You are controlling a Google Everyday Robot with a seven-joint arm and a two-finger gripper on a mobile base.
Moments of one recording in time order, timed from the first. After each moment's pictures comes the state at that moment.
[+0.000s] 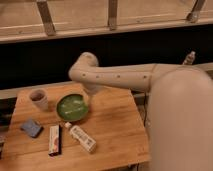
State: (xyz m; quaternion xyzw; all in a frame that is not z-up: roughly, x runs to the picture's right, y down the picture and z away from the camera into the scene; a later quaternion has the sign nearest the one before) arm -0.072 0.048 0.788 -0.20 0.16 0.40 0.88
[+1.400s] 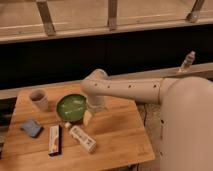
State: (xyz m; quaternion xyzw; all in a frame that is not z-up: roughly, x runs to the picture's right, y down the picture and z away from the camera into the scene) arm -0.068 0.159 0.782 -0.37 0.14 0.39 0.84
